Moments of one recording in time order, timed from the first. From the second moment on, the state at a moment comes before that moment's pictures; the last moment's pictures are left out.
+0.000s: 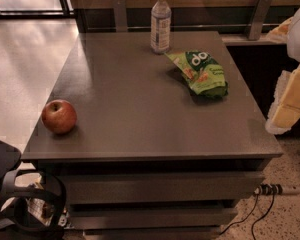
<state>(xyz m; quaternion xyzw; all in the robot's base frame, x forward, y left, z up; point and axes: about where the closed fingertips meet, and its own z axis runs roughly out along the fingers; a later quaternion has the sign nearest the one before) 0.438 -0.214 0.986 -0.60 0.78 -0.05 0.17</state>
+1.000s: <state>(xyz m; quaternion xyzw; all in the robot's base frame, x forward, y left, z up) 0.478 -0.221 1.006 -0.57 0.79 -0.05 0.24</state>
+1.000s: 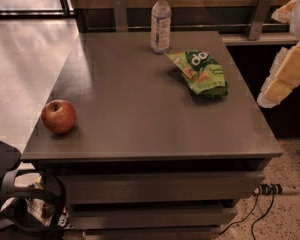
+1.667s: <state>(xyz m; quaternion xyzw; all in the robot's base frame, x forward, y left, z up) 0.553 -0.228 1.015 -0.42 0.78 0.03 0.46</state>
